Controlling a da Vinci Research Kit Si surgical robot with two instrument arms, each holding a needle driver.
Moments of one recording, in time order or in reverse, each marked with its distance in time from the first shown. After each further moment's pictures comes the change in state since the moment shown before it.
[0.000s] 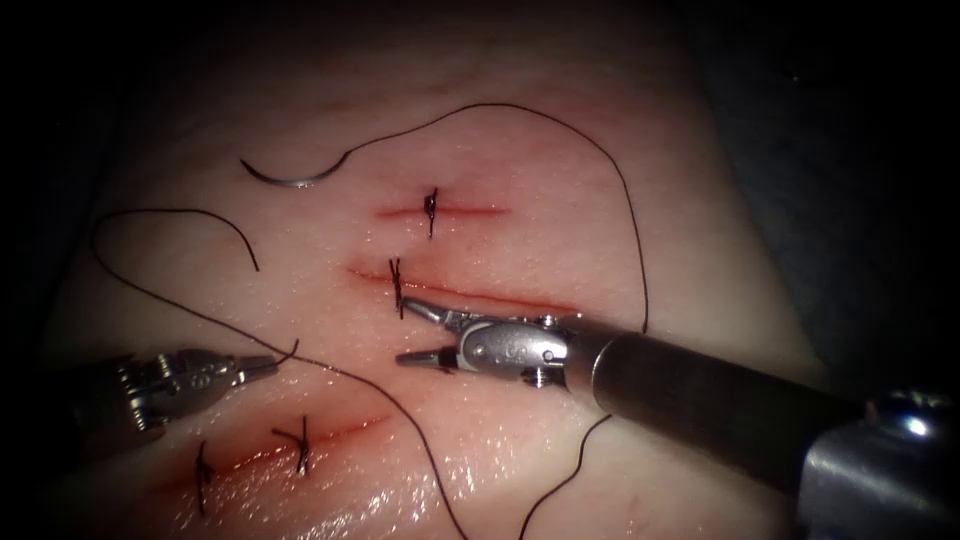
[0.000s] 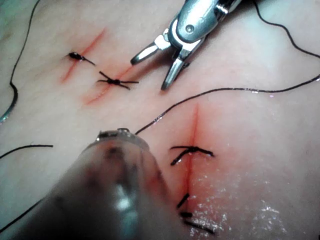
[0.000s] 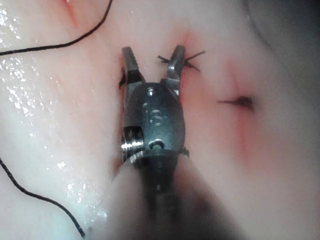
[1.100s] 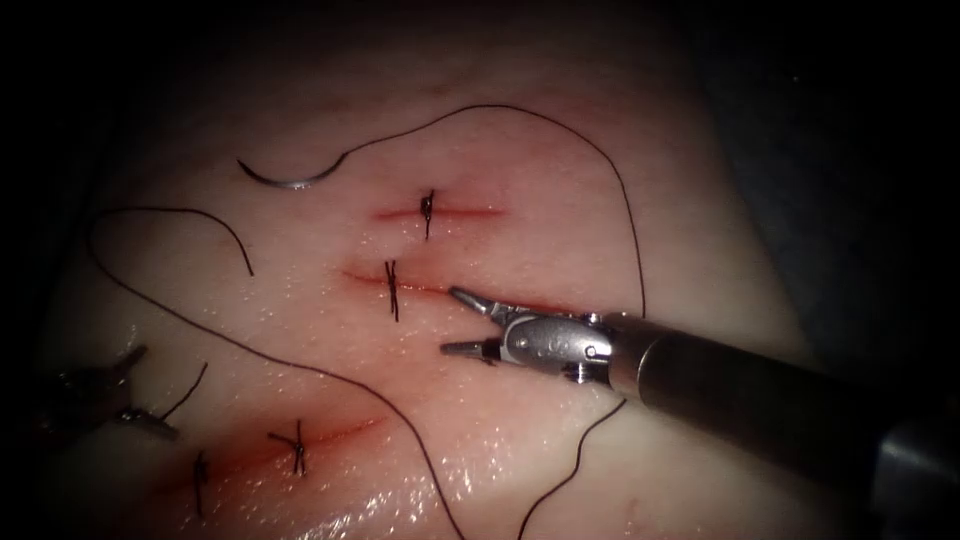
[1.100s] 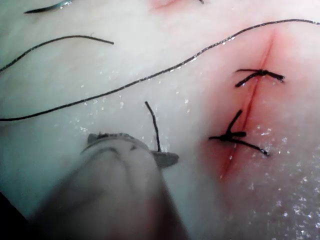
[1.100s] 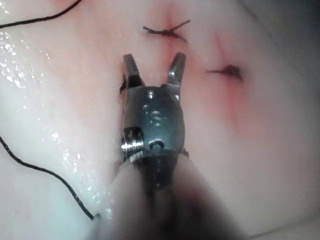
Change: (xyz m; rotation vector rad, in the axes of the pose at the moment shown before) right arm -0.001 0.001 -0.002 -0.041 -0.033 0.034; left arm -0.016 -0.002 -0.001 -0.073 -0.228 -0.237
